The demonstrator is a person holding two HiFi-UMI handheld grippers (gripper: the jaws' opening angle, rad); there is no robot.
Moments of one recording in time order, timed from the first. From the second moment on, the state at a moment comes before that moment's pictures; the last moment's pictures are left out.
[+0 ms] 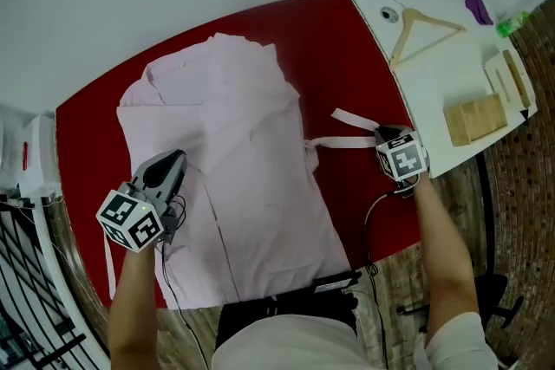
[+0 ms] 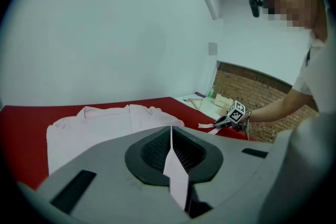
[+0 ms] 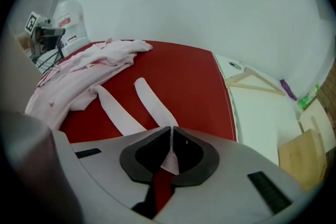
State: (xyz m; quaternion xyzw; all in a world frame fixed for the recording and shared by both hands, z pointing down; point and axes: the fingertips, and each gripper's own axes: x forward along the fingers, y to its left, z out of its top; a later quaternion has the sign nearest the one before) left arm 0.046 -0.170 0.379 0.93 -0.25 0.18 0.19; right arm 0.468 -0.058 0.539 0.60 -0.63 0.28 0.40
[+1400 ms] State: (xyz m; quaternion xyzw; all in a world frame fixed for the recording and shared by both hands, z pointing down) left arm 0.254 -0.054 0.395 0.98 0.02 0.19 0.09; right arm 0.306 -0.049 0.399 0.60 -0.74 0.16 0.28
